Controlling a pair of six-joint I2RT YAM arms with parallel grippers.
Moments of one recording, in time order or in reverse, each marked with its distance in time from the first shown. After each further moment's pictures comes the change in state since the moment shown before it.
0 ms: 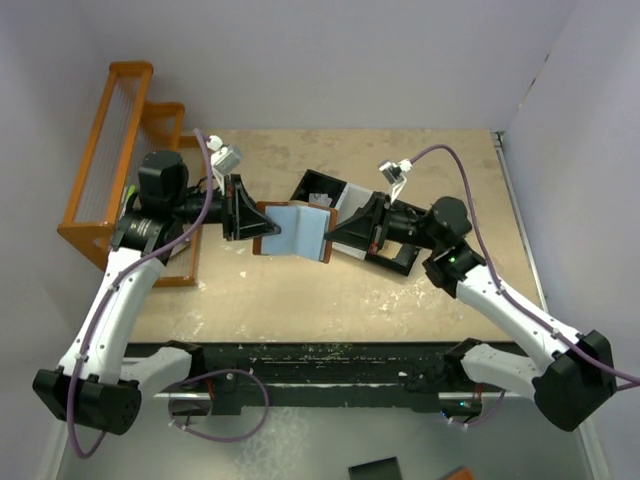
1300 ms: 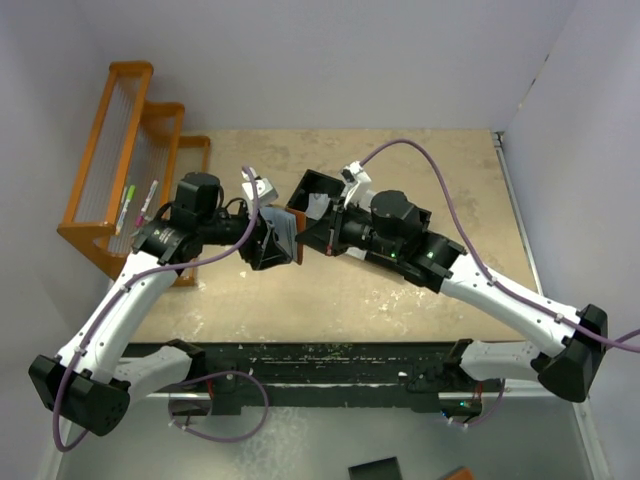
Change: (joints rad) left arm -0.183 0.030 -0.067 -0.254 -0.462 0.383; right arm 0.313 0.132 0.322 -0.670 0.640 -0.233
